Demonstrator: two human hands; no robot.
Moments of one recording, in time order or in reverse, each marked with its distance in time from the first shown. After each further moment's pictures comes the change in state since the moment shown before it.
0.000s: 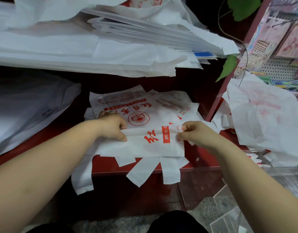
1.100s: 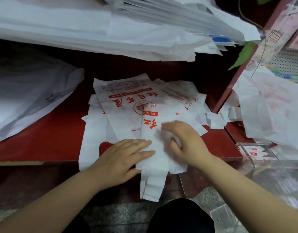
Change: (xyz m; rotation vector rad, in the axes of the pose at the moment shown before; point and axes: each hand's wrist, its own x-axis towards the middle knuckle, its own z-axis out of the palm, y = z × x) left_hand -0.079 0.009 0.091 -0.057 0.411 0.580; right_hand -0.008 0.022 0.062 -0.498 0.249 -0.845
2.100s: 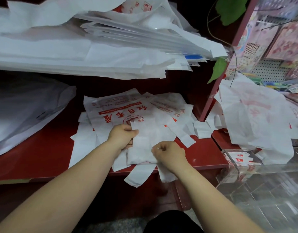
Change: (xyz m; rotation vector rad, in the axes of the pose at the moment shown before) left_hand 0.100 -0.002 -0.013 -0.956 0.280 -1.017; right_hand 0.003 -0.009 0.008 0.266 -0.205 0.810
